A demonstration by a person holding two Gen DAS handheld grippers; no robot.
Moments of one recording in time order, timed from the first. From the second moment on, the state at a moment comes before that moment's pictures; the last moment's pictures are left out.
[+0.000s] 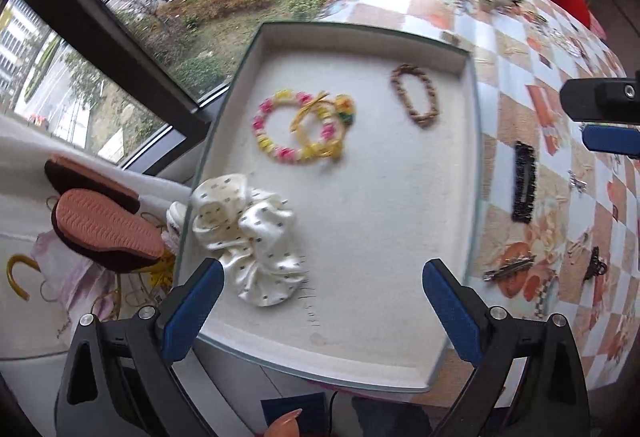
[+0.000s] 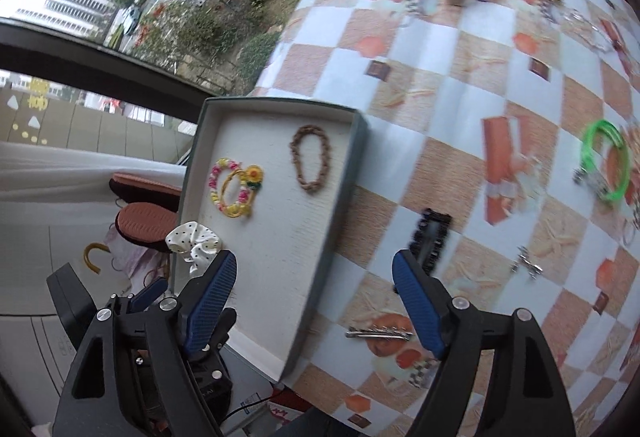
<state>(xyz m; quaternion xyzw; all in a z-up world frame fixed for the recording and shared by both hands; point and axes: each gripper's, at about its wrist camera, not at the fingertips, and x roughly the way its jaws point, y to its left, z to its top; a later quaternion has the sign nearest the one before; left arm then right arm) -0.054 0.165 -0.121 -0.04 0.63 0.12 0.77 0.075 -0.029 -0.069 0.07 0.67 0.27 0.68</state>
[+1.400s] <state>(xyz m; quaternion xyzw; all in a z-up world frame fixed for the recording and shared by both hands) 0.030 0.002 -0.145 0.04 0.66 -0.04 0.75 0.065 -0.267 -0.111 0.15 0.69 0.07 0.70</state>
